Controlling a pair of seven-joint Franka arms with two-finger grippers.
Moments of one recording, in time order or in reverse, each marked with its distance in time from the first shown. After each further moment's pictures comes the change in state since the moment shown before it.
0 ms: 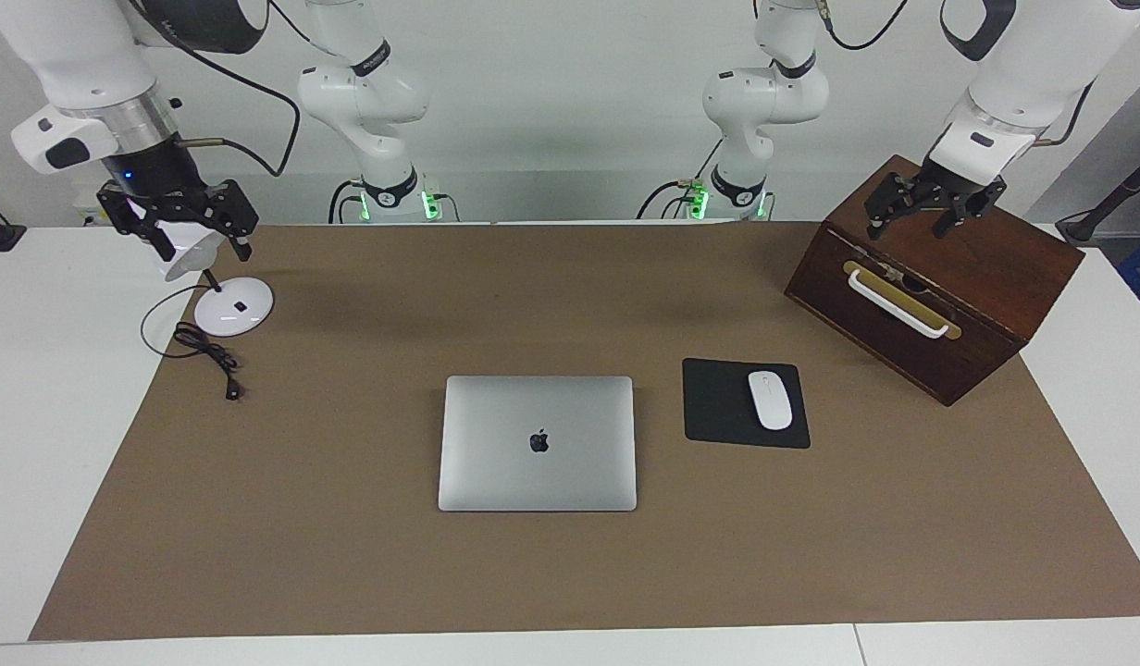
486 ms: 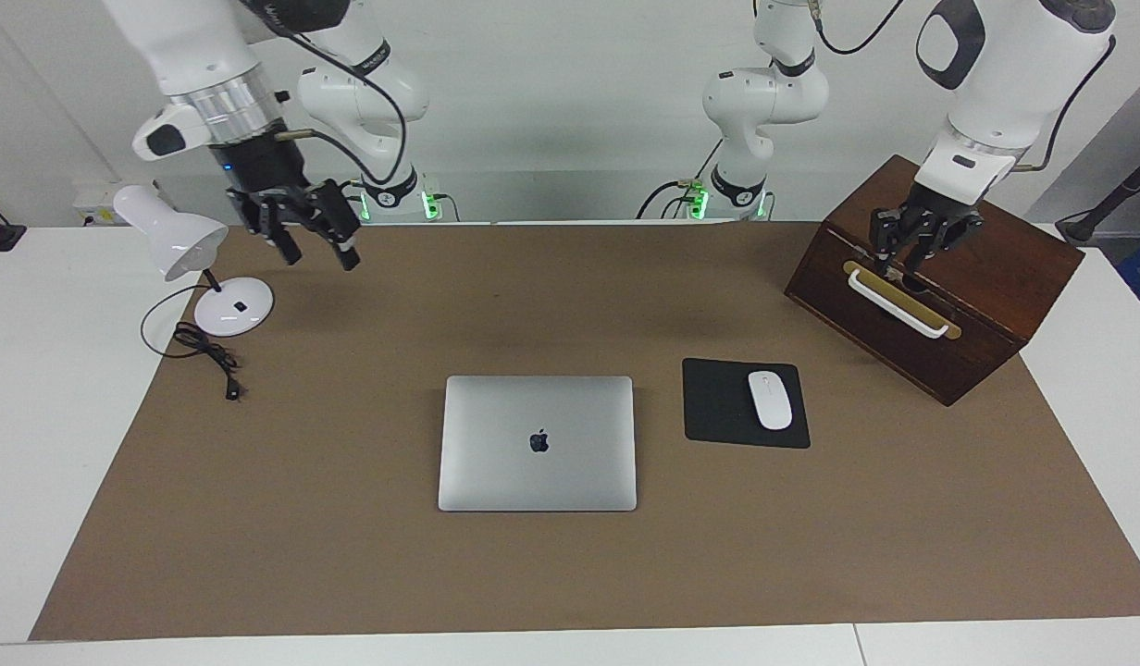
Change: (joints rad) left arm 0.000 -0.032 -0.001 -0.089 -0.022 0.184 0.000; right arm 0.023 0.014 0.317 -0.025 0.056 0.364 0.749
